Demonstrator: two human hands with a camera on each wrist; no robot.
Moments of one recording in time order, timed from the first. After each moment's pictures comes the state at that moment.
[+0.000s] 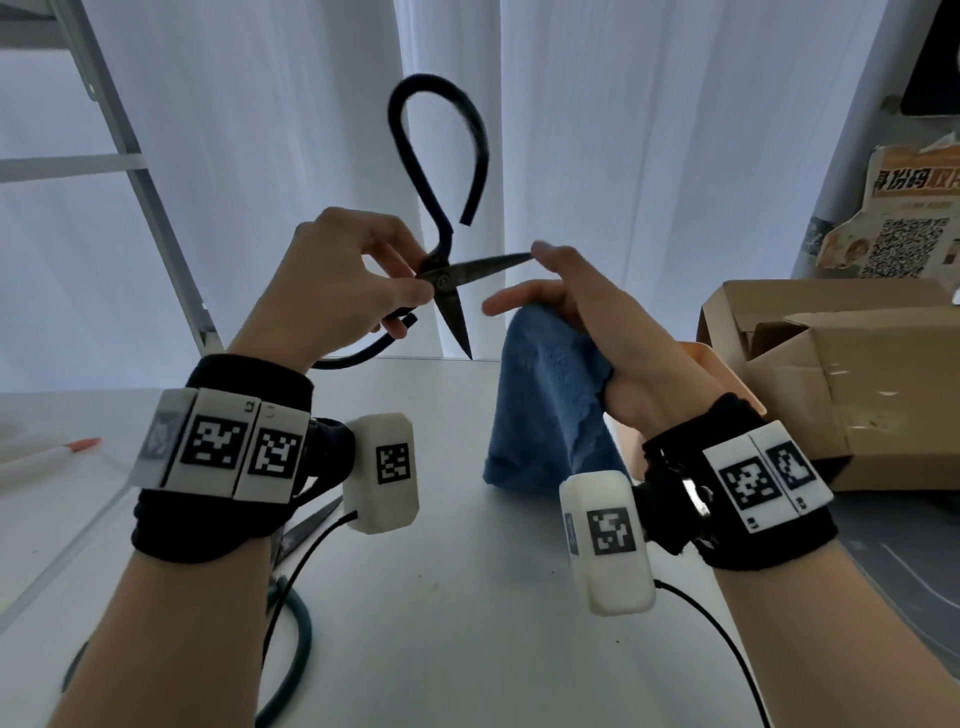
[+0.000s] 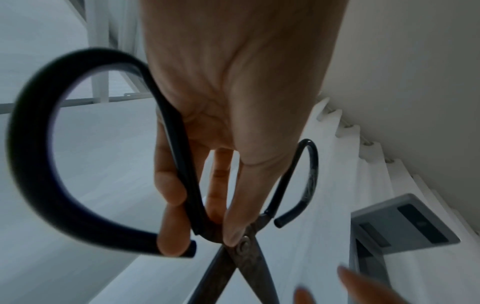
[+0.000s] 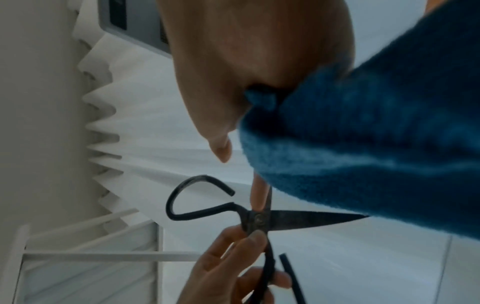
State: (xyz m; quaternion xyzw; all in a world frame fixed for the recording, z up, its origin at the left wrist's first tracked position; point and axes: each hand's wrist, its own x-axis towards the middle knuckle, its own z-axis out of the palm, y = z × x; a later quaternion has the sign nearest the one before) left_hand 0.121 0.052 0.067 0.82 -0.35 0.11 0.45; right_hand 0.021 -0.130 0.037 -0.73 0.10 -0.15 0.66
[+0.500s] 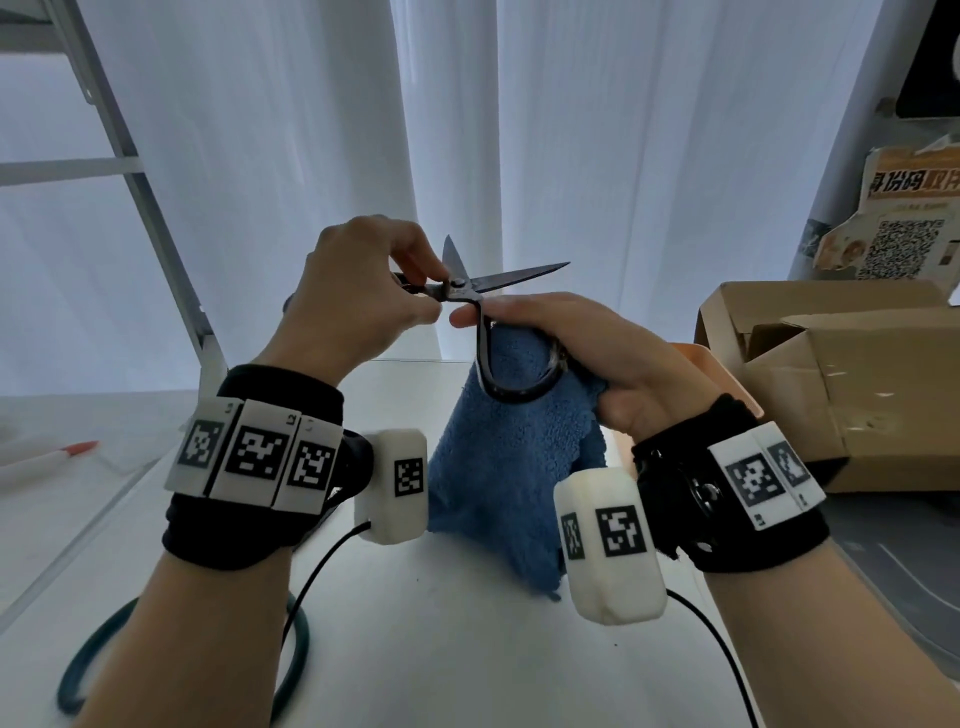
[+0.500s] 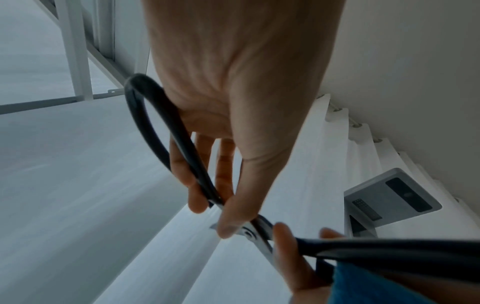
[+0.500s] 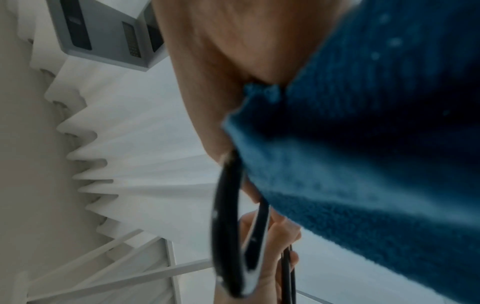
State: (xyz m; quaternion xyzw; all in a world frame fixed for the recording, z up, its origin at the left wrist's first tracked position) left_hand 0.123 0.039 0.059 0.83 -0.35 0.19 0.39; right_hand 0.018 -0.123 0.039 -0.69 0.02 -0.05 0.72
